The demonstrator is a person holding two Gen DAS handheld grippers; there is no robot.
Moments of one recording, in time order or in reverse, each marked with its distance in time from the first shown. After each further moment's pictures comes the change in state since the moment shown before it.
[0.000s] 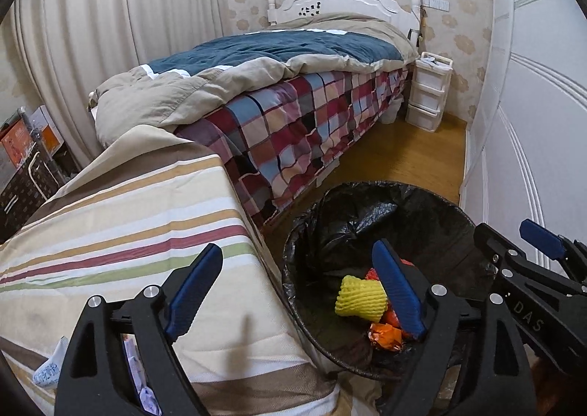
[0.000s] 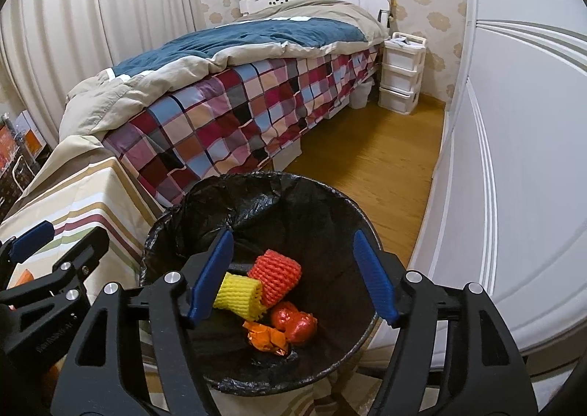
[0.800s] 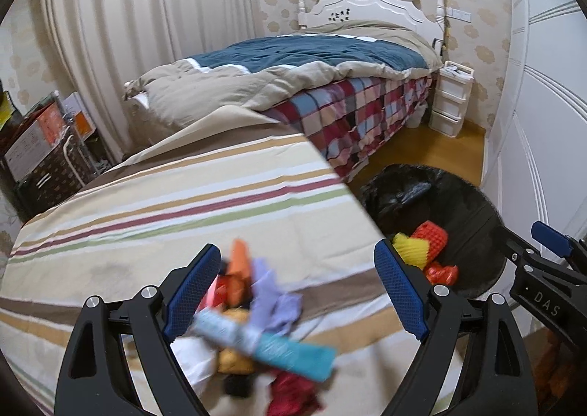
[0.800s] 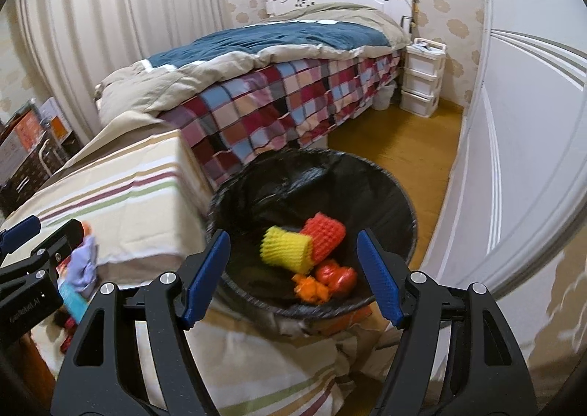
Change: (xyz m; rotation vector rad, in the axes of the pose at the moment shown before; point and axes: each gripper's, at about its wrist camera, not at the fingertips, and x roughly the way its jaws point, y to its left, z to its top) left arm -0.081 0.080 -0.048 -0.046 -0.005 0.087; right arm -0.068 0.048 -0.045 -0.049 0.002 0.089
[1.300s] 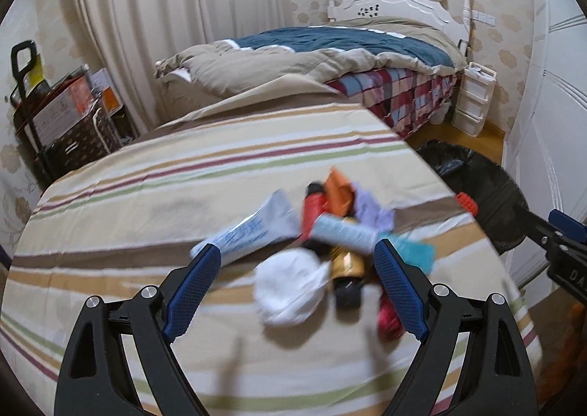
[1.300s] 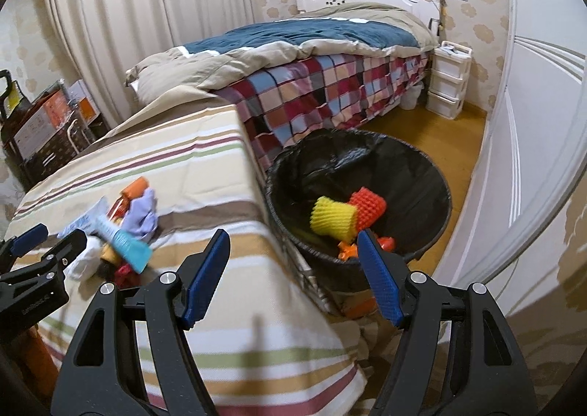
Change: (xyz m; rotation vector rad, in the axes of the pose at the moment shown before) left arm -0.032 0.064 -0.058 -0.064 0.035 0.067; right arm -0.035 0.044 -0.037 -0.058 0.012 0.084
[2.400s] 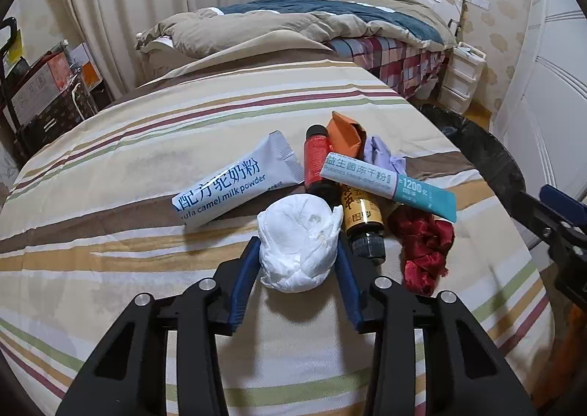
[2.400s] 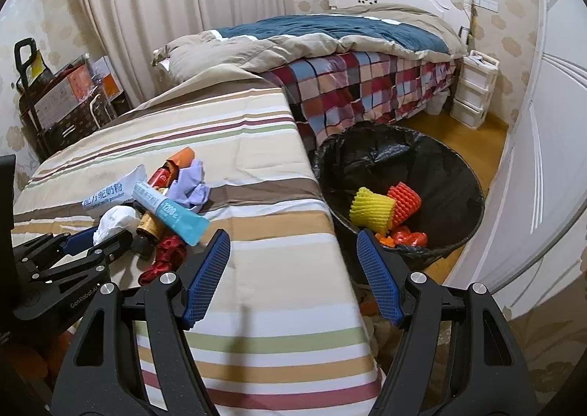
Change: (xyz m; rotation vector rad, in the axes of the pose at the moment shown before) left arm 0.022 0.011 -0.024 0.008 0.106 -0.099; right arm 0.001 0.047 -0.014 -0.095 0.024 0.063
